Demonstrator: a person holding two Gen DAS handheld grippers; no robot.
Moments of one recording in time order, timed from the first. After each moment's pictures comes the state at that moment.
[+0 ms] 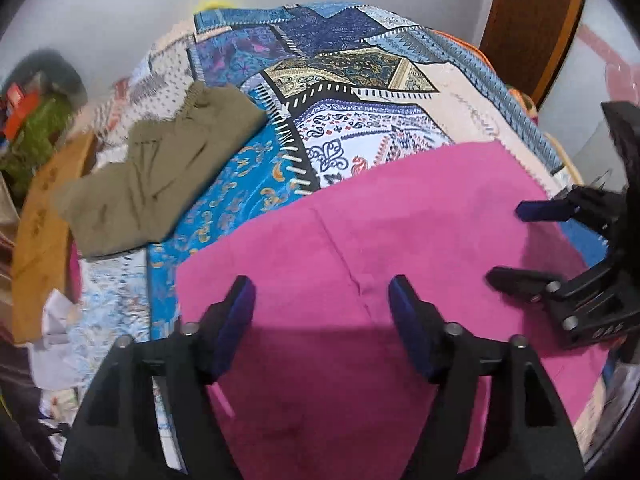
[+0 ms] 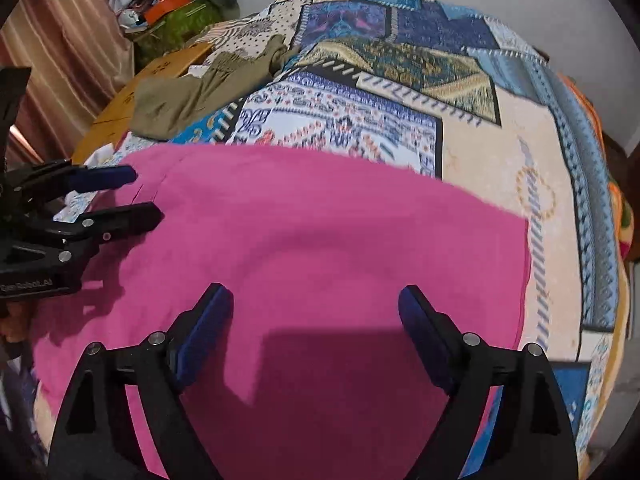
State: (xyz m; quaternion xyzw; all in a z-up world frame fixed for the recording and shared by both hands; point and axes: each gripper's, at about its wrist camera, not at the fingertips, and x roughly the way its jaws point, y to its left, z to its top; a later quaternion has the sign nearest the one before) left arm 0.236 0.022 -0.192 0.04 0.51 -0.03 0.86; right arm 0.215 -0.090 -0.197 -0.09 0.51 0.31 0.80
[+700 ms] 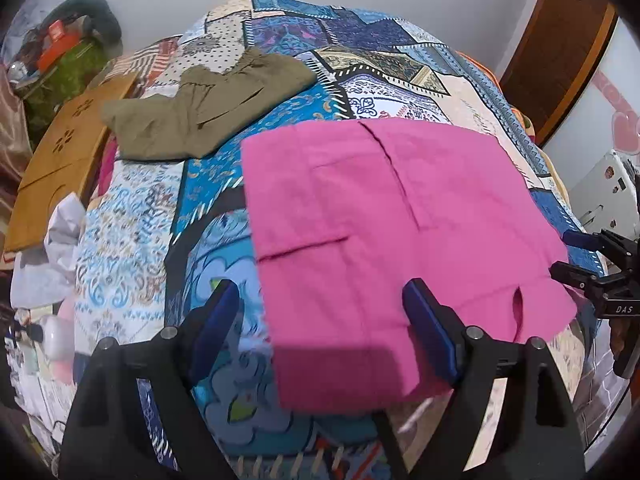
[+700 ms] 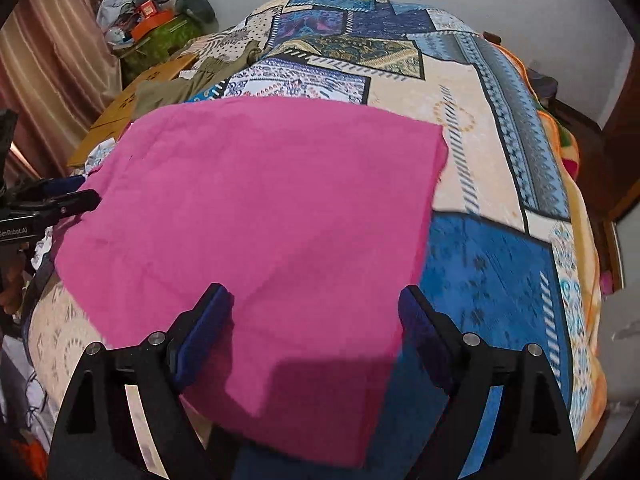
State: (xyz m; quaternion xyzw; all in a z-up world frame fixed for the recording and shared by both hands) left arm 0.135 0.059 -0.186 -0.05 0.50 0.00 0.86; right arm 0.140 -0.169 -0.189 -0.07 0.50 0.26 0.82
